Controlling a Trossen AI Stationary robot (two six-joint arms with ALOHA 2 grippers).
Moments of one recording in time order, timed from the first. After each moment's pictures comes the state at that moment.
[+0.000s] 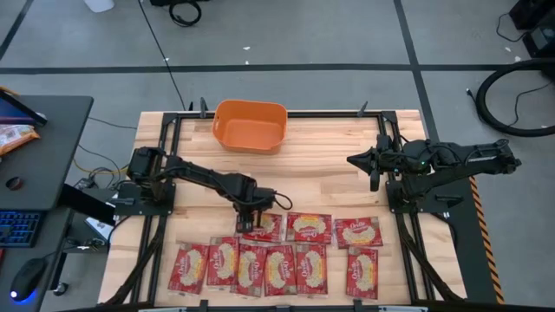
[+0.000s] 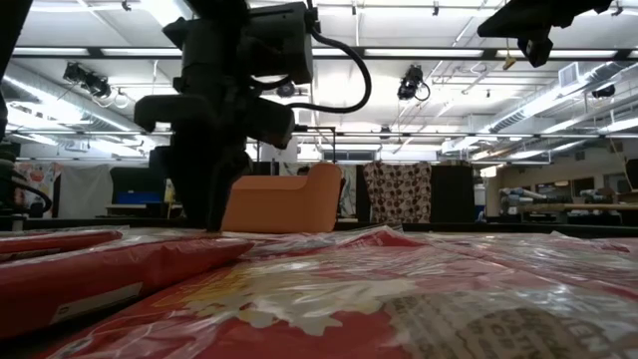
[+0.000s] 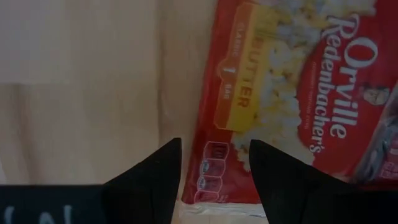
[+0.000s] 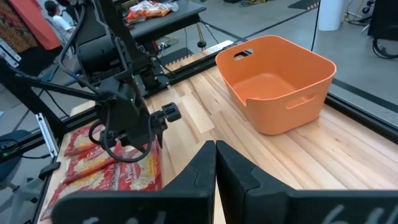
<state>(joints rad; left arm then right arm) -0.12 1.87 1.19 -0.77 0.05 -0.15 0.13 0.55 0.68 -0.44 0.38 0.42</state>
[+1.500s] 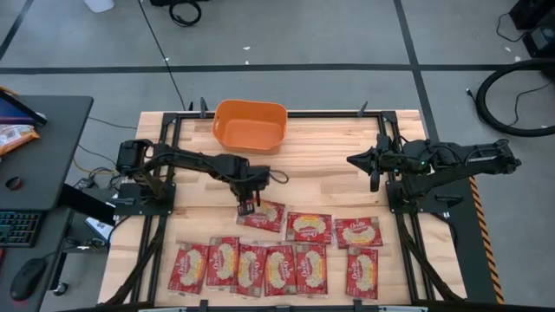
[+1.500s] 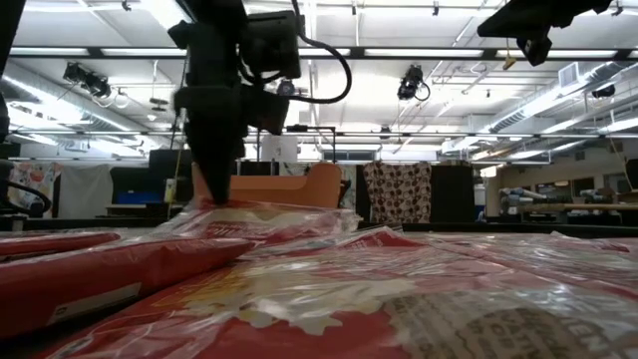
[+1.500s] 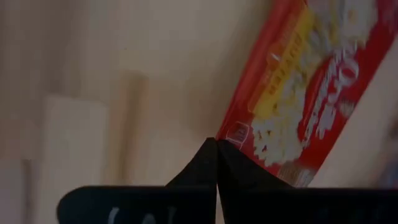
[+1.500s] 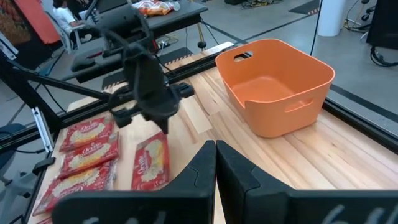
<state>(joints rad) 0.04 1.75 1.15 -0.76 0.04 -0.17 0.13 0.55 0.68 -0.44 0.38 0.38</state>
